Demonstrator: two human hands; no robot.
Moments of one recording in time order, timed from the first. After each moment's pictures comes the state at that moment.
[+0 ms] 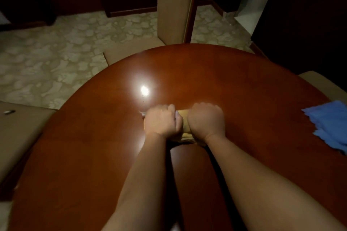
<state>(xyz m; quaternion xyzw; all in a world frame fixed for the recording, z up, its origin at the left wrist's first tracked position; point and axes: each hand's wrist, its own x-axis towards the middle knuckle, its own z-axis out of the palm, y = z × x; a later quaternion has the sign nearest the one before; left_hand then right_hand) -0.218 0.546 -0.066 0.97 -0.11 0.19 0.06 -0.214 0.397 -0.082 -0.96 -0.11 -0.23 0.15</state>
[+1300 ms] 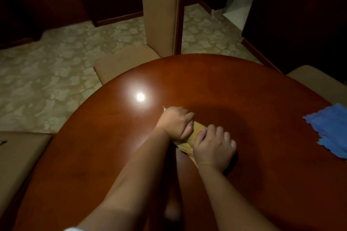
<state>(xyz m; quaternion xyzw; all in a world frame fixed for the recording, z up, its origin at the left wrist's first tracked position) -0.138 0.522 -0.059 0.89 -0.42 0.08 0.15 -0.230 0.411 -0.080 -0.94 0.22 -0.22 0.11</state>
